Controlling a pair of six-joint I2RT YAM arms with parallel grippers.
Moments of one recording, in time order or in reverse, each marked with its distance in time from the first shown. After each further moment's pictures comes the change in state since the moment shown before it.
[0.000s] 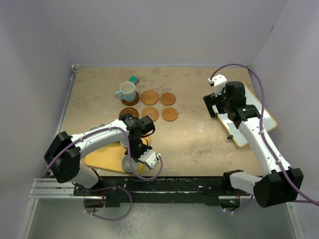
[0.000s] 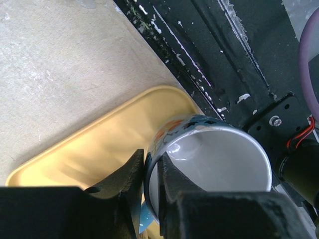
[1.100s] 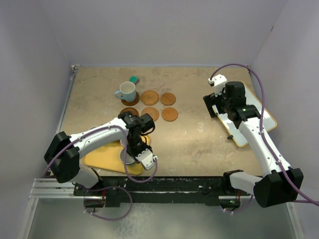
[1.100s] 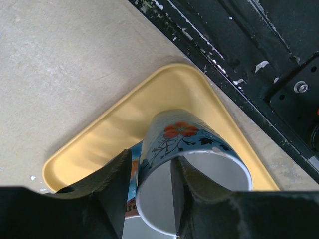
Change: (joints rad) left arm 0.016 -0.001 0.045 -0.027 -0.062 0.192; right arm 0.001 -0.001 0.000 0.000 0.001 0.002
